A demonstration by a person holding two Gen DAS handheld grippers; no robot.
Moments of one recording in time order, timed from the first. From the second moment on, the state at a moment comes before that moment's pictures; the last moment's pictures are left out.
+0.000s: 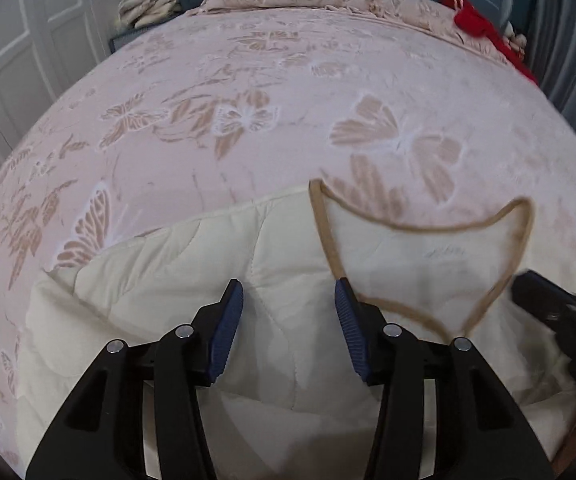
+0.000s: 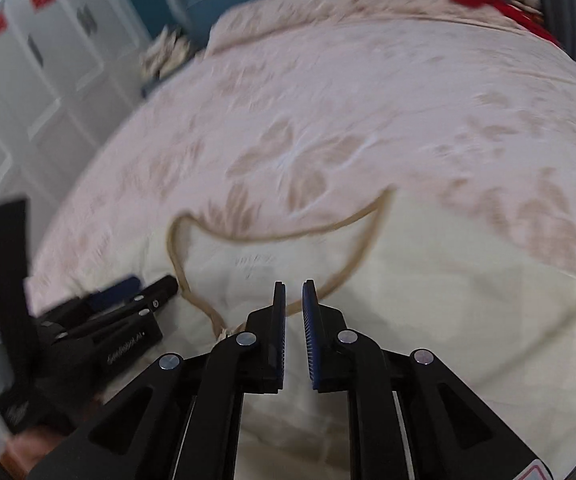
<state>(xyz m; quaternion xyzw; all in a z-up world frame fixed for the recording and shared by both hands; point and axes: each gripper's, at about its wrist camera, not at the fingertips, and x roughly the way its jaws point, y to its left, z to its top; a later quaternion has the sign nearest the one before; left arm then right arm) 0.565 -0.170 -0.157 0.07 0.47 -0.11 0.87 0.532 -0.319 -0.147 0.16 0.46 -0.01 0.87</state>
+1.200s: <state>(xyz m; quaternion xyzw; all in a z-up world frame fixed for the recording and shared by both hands) 0.216 0.146 -0.139 -0.15 0.55 -0.09 0.82 0.016 -0.364 -0.159 0.33 0.47 -0.16 0.80</state>
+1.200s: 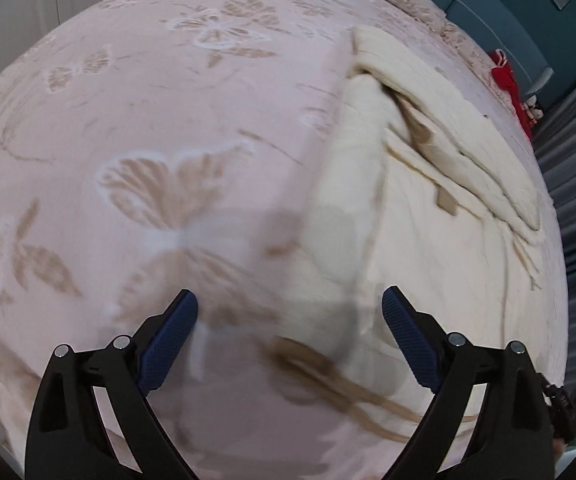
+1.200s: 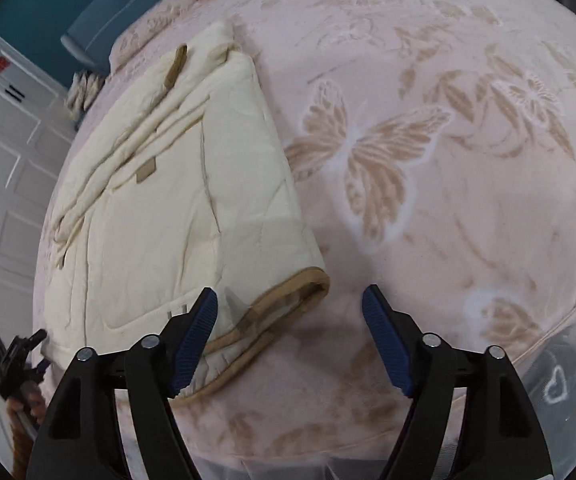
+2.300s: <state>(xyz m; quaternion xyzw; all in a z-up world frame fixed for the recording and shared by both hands) 0.001 0.212 -0.029 -0.10 0.61 -0.13 0.77 -0.134 -0.257 -0.043 0.15 0.64 0.01 0.75</state>
